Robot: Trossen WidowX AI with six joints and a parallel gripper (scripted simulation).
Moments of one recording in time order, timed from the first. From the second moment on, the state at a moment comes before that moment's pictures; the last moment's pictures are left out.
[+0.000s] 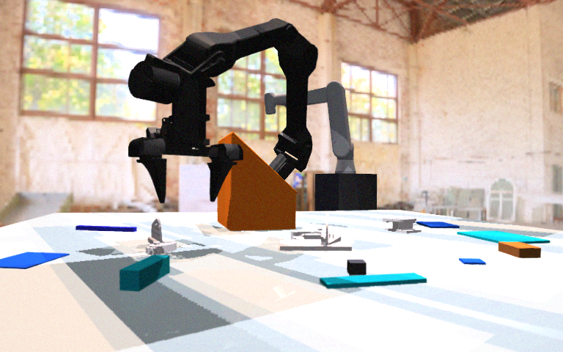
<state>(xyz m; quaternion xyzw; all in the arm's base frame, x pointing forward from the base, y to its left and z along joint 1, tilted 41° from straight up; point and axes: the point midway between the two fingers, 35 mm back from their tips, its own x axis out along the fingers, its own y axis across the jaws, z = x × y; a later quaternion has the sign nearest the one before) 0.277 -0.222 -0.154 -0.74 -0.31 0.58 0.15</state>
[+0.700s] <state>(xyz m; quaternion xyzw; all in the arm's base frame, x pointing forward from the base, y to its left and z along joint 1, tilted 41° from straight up) 0.278 -0.224 -0.148 -0.74 -0.31 0.58 0.16</state>
